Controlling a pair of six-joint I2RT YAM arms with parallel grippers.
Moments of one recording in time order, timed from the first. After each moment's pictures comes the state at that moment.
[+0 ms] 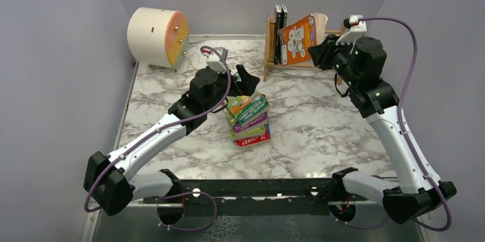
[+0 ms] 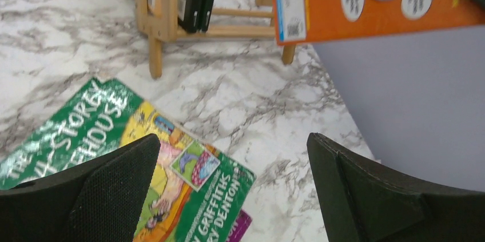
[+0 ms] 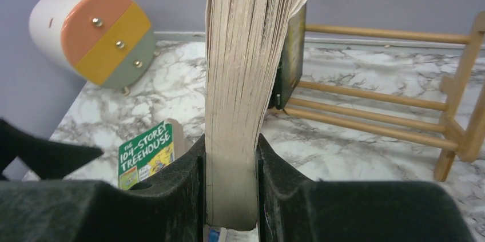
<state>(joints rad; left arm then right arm) -0.71 1.16 0.93 0.04 -0.08 -0.58 0.33 1.12 1.34 -0.35 0.01 0.24</state>
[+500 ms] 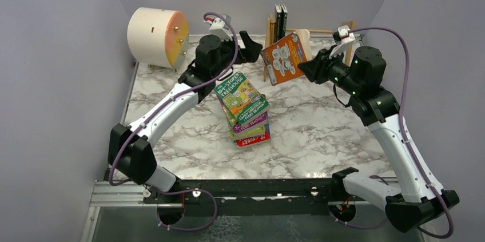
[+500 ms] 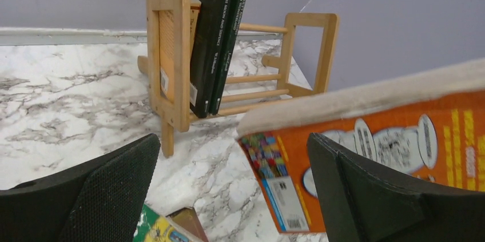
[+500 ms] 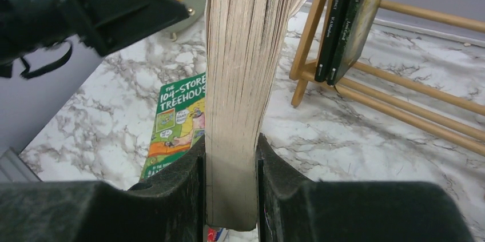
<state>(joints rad) -0.56 1.46 1.27 0.10 0.03 -0.53 0.33 1.05 1.25 -0.39 -0.27 0.18</state>
